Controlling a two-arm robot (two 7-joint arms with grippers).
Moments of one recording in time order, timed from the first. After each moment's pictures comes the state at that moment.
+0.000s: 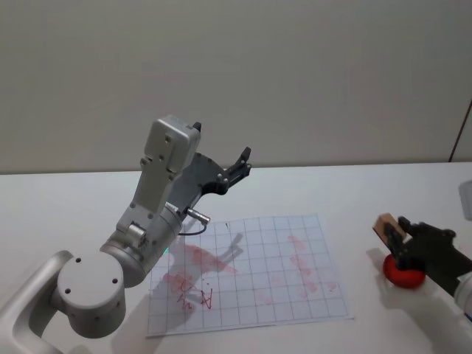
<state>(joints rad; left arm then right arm) -0.24 0.38 0.45 -1.63 -0.20 0.01 -0.01 -0.06 0.39 -0.20 -1.71 0.27 0.25 0.17</state>
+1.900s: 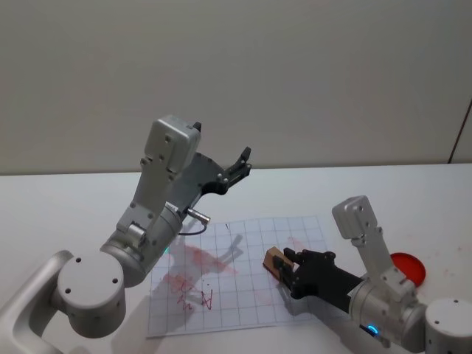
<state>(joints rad) -0.24 0.38 0.45 -1.63 -0.20 0.01 -0.01 0.14 0.18 -0.36 -1.40 0.15 0.22 0.44</state>
